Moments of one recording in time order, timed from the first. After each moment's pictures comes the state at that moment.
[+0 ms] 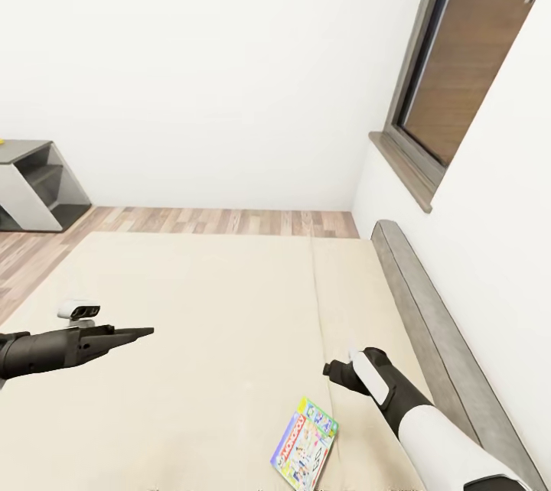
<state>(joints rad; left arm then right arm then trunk) -0.38 0.50 0.20 -1.43 0.39 1.02 -1.57 -0.70 0.03 0.17 -0.54 -0.64 0.64 -0.30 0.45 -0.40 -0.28</state>
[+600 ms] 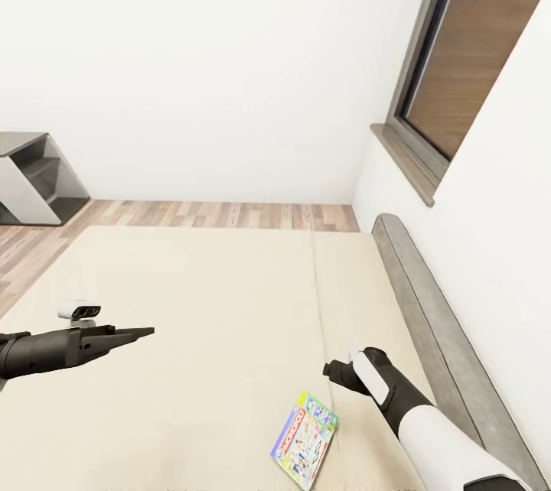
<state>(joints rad) -0.38 0.50 0.19 -1.43 0.39 1.02 -1.57 -0.70 0.03 0.17 -0.54 -0.64 0.64 -0.30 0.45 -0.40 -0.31</state>
